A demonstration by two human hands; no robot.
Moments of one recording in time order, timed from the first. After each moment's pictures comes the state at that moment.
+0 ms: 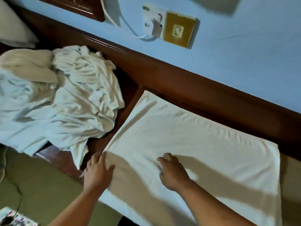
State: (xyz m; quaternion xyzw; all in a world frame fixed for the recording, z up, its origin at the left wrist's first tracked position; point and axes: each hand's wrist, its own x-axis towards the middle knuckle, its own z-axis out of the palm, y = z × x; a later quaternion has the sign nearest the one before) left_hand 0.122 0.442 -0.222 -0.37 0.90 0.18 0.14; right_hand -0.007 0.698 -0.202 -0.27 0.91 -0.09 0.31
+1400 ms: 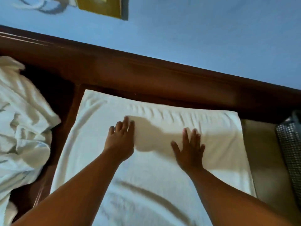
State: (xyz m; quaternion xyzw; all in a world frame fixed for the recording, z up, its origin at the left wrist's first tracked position) left_hand -0.121 0.538 -0.243 0.08 0.98 0.04 0.18; right_hand -0.094 0.810 -0.271 0.12 0.98 -0.09 0.16
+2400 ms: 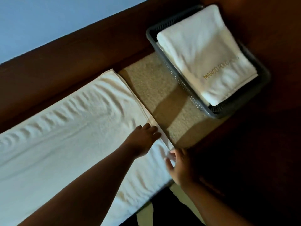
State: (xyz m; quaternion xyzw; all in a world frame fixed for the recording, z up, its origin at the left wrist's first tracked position) left_hand -0.012 0.963 -0.228 0.61 0.76 -0.03 0.20; right_hand 0.188 1.052 -0.255 0.35 0.88 -0.31 0.04
